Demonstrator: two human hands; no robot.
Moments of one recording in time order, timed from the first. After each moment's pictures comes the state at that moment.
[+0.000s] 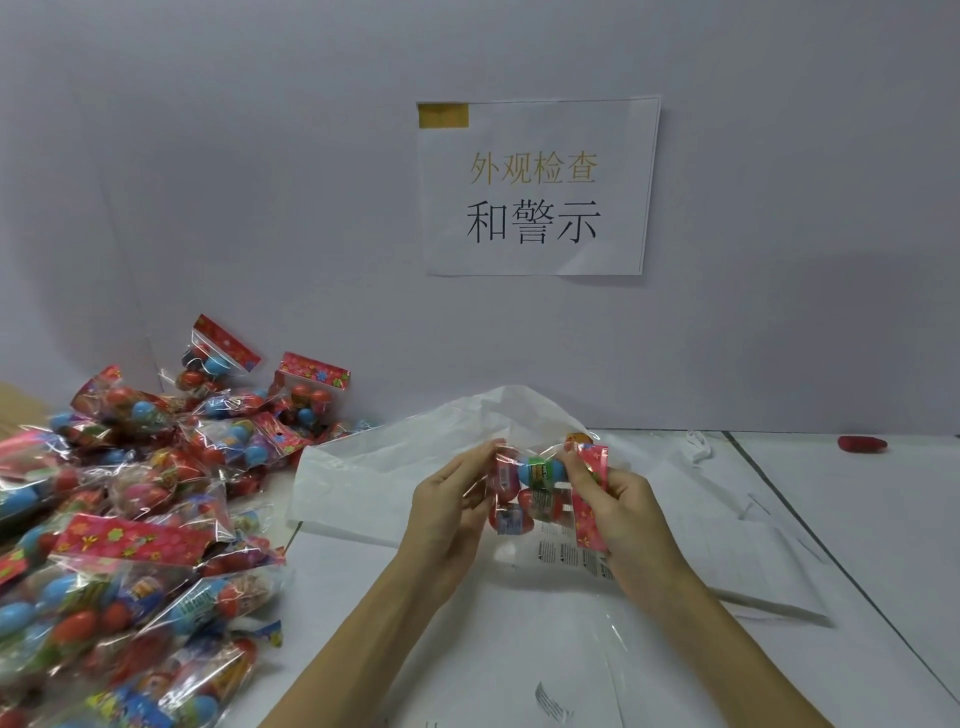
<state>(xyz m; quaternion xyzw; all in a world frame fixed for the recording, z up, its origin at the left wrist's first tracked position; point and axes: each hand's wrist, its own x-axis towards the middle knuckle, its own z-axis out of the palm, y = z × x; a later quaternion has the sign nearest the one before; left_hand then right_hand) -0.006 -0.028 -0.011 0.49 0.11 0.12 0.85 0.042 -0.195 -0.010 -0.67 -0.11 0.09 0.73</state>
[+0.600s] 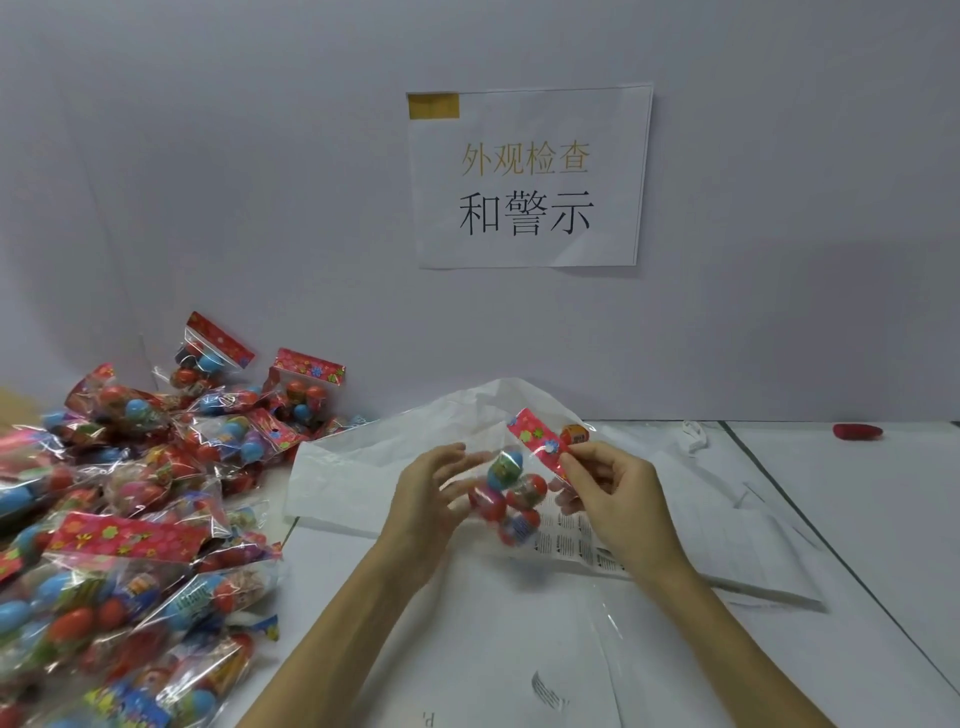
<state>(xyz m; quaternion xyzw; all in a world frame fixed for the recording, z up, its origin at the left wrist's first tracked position) -0.008 -0.012 -0.009 0.49 0.17 0.11 0.85 0.051 -0.203 -0.017 -0.74 -0.19 -0.05 0.64</state>
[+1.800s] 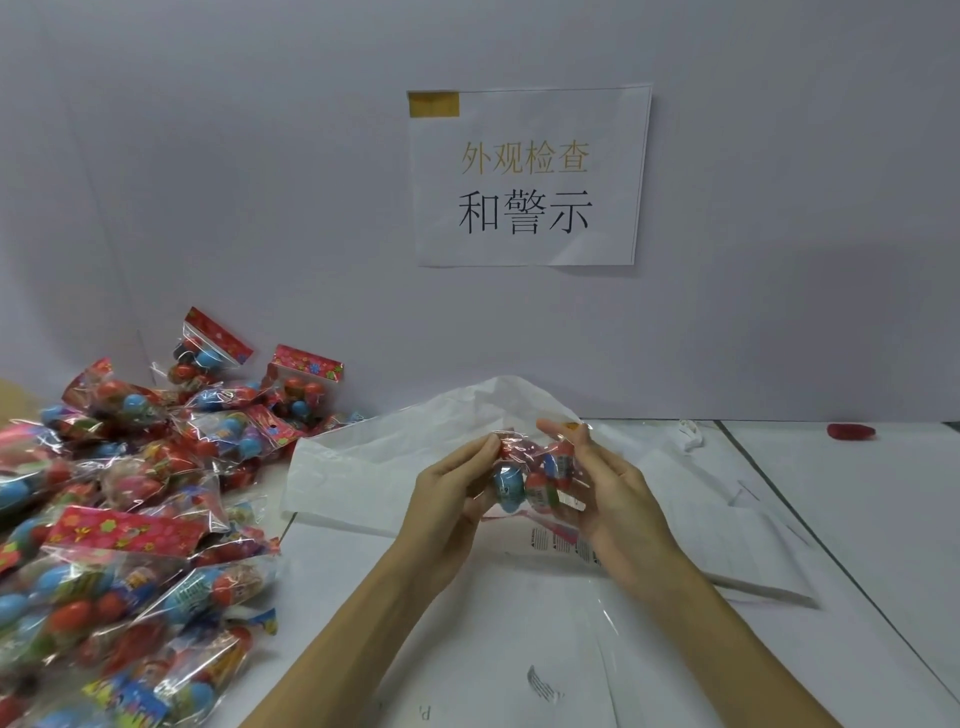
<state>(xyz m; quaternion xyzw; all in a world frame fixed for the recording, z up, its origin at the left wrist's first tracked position) -0.015 -0.034 -0.002 0.52 0.07 0.10 0.84 0.041 -0.197 -0.006 -0.58 -0.14 0.14 0.79</state>
